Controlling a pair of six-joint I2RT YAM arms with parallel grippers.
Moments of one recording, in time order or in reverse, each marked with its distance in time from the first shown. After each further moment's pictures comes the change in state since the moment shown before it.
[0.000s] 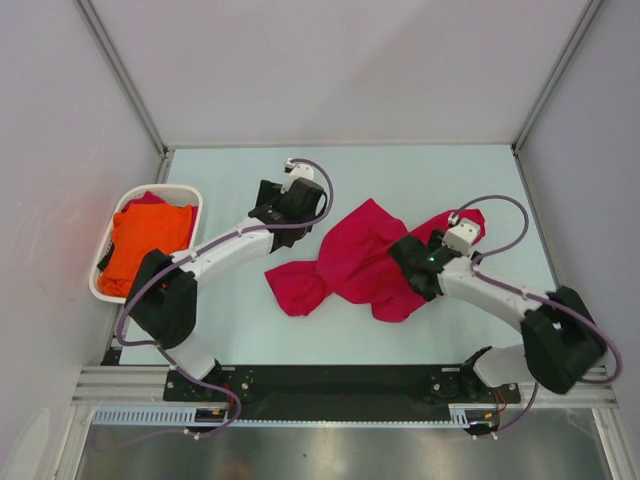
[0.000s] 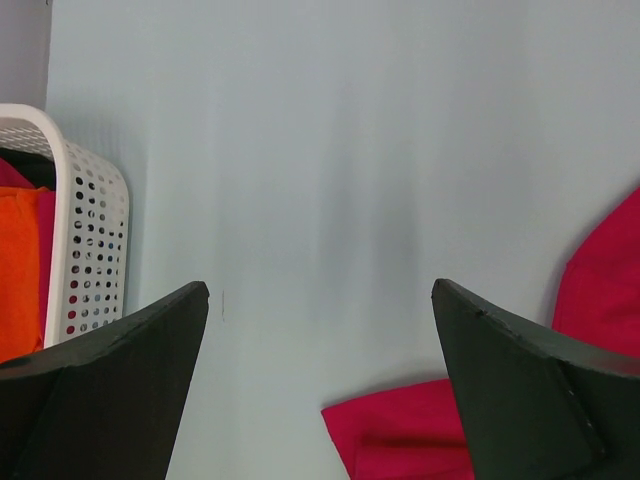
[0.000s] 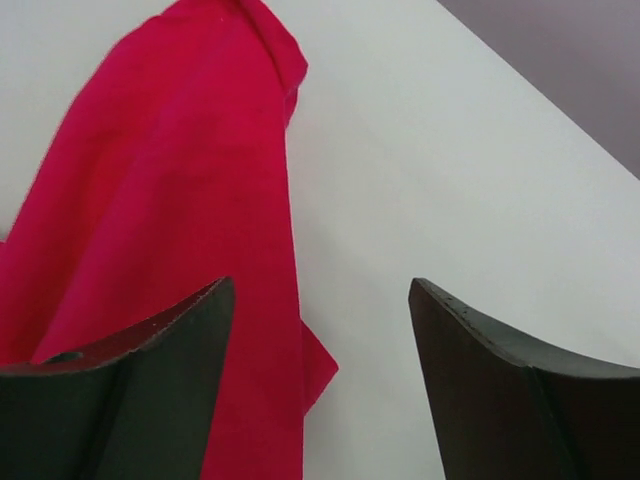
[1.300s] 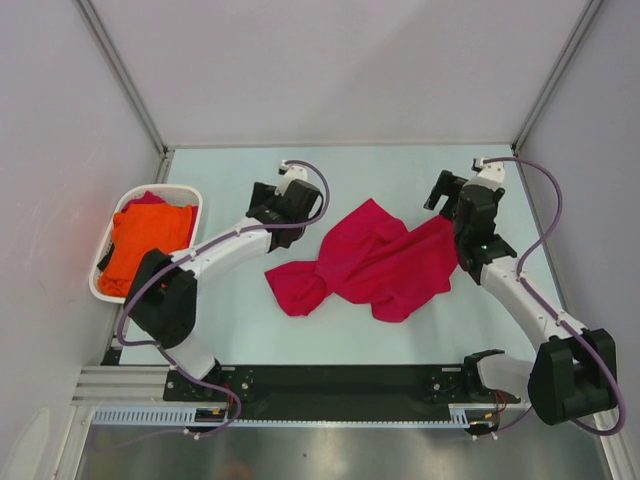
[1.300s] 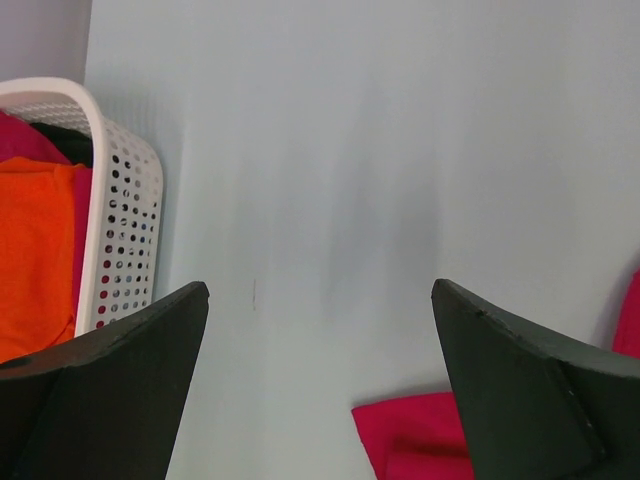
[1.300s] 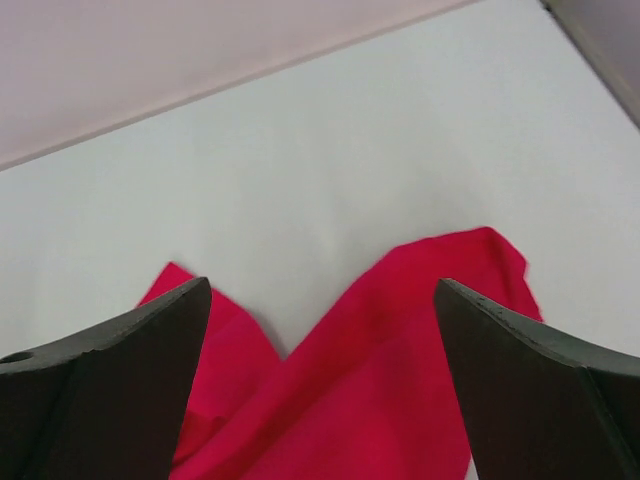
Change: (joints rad) left arm 0.019 -0.002 -0.021 -0.022 -0.051 -0.009; right arm -0.436 -0.238 -0.029 0.949 -0.835 -0.925
